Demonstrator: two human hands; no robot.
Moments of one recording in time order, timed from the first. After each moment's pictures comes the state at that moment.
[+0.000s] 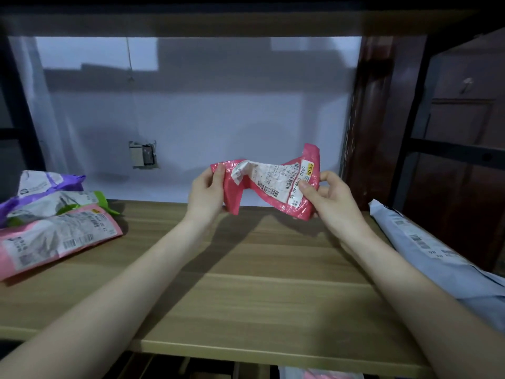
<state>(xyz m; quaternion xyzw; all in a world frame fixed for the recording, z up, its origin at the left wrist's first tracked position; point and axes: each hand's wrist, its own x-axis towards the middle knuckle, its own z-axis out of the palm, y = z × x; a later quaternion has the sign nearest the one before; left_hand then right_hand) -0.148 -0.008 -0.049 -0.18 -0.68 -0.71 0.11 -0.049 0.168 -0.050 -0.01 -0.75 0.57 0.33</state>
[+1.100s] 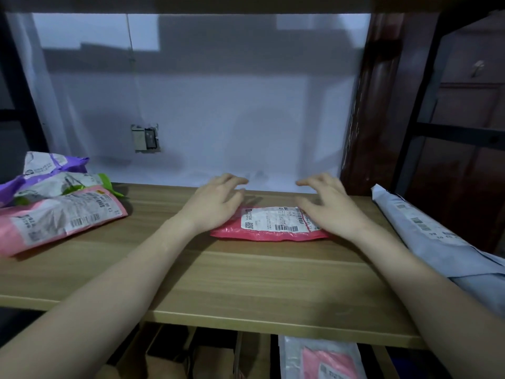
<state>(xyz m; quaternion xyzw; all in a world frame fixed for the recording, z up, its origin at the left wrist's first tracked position) -0.153 -0.028 -0.078 -0.37 -0.88 -0.24 0.17 -0.044 0.178 -0.069 -0.02 -0.94 0.22 0.25</state>
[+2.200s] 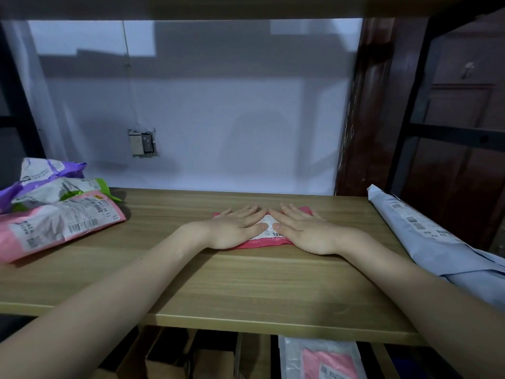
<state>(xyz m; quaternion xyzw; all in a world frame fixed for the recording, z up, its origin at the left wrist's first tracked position) -0.137 -0.009 -0.093 -0.43 -0.90 -0.07 -0.08 -0.060 0.169 -0.095 0.01 -1.00 0.07 -0.03</state>
